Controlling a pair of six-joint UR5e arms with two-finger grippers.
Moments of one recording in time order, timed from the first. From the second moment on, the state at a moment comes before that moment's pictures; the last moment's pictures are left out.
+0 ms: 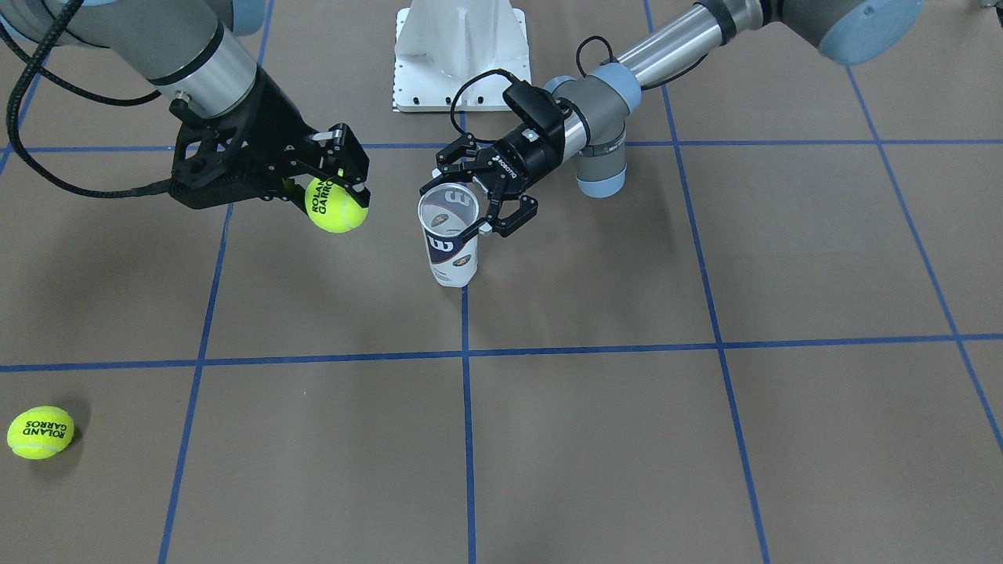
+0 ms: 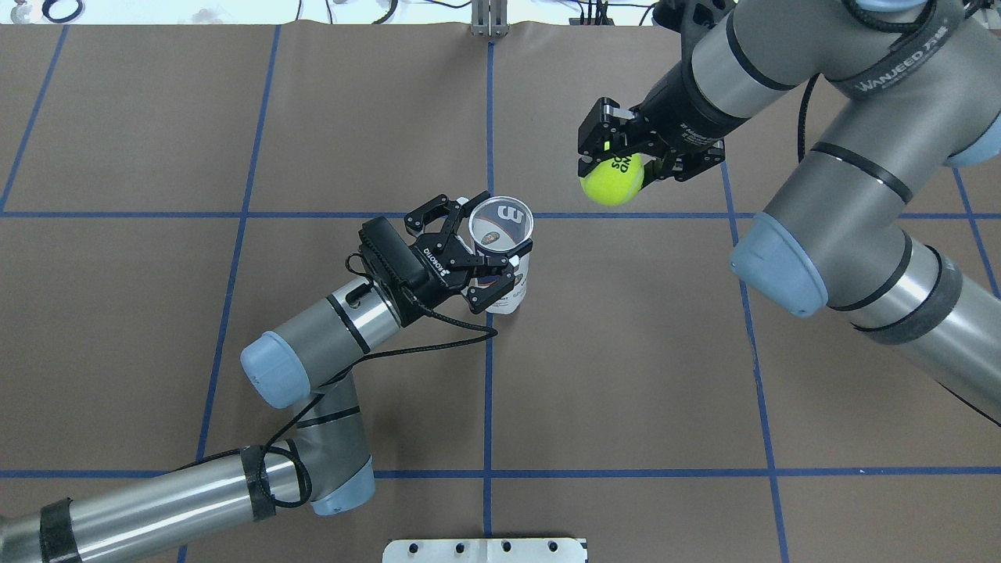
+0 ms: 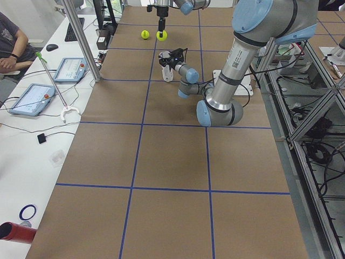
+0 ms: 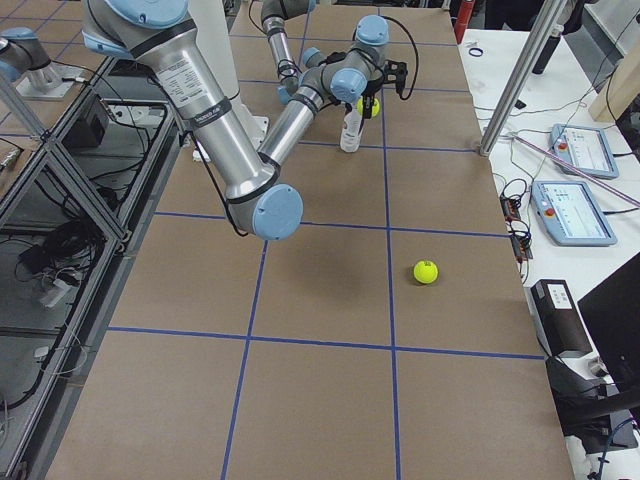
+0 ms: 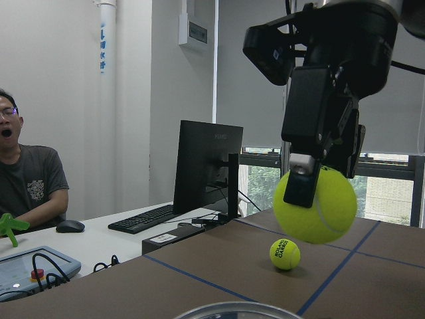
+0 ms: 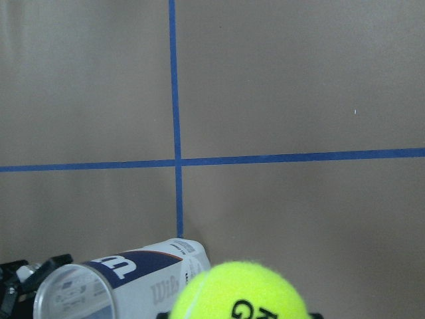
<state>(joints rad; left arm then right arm) -0.36 -2.26 -1.21 -3.41 -1.20 -0.31 0.86 -0.94 1.90 -1.53 2.26 1.22</state>
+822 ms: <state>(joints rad) -0.36 -2.26 -1.19 -3.45 -1.20 -0.31 0.74 -0.77 1.80 -1.57 2.14 1.34</state>
